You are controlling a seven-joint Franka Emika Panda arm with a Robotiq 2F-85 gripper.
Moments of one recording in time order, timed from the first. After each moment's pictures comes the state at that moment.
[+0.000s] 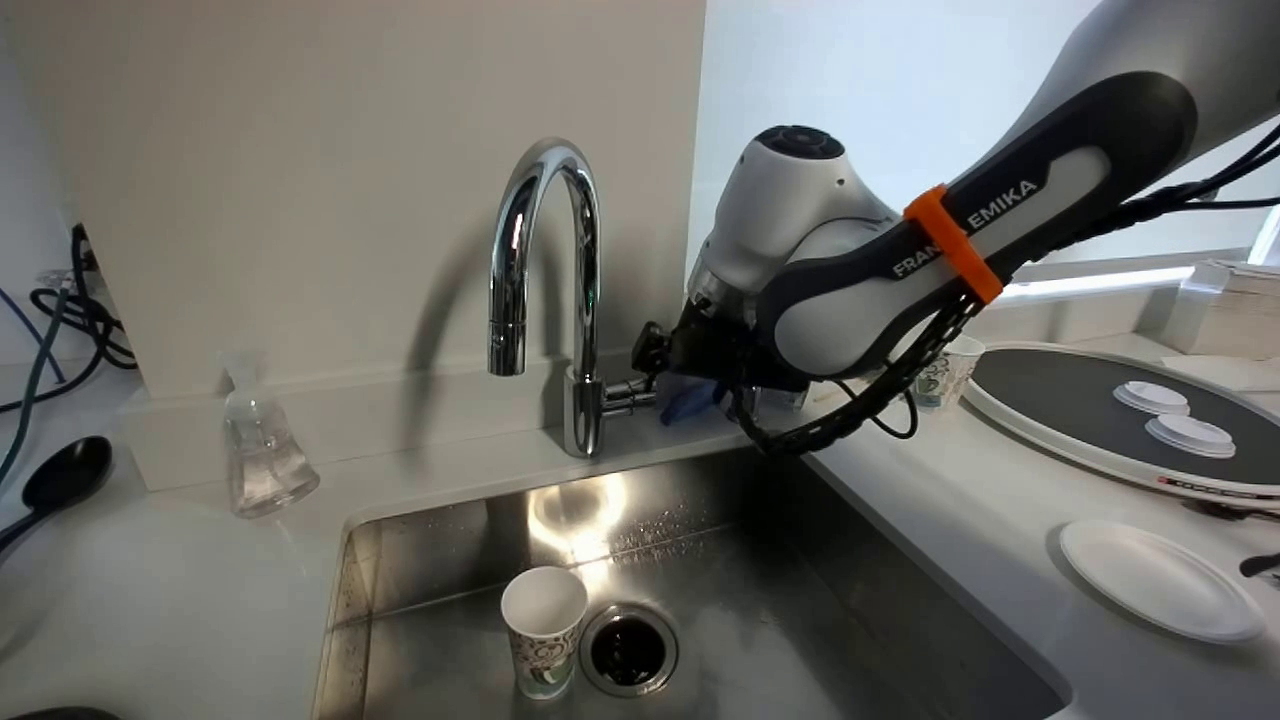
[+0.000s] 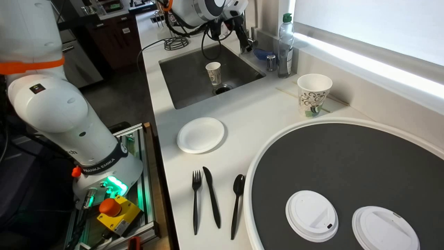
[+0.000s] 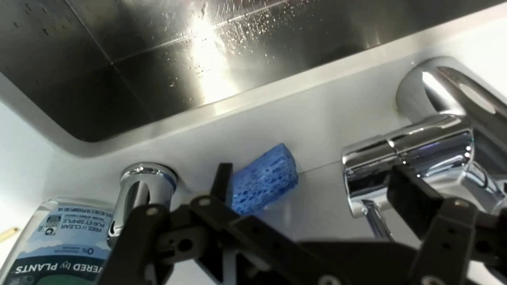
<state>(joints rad) 0.50 0.37 -0.09 -1.96 -0.36 2.75 1.04</state>
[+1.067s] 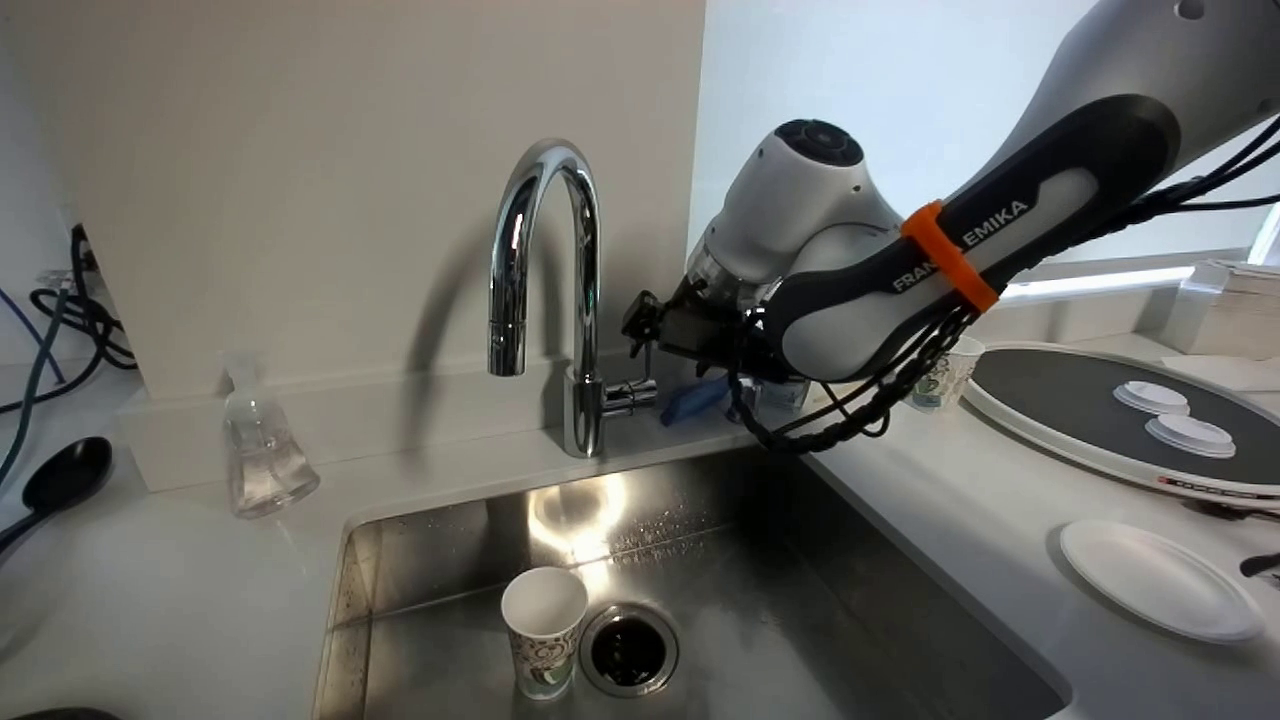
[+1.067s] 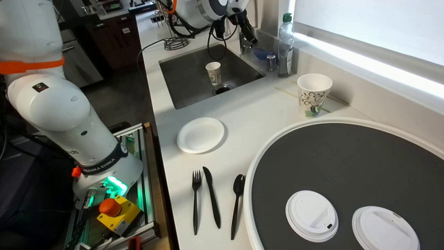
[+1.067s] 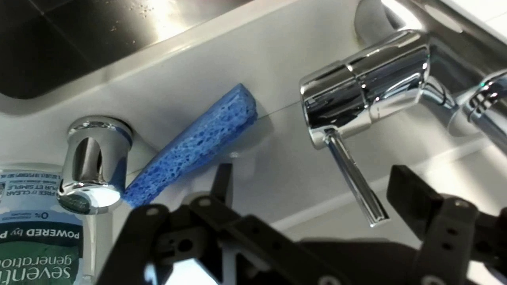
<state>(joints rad) 0.55 0.39 -0.18 -1.94 -0.43 2.93 1.16</state>
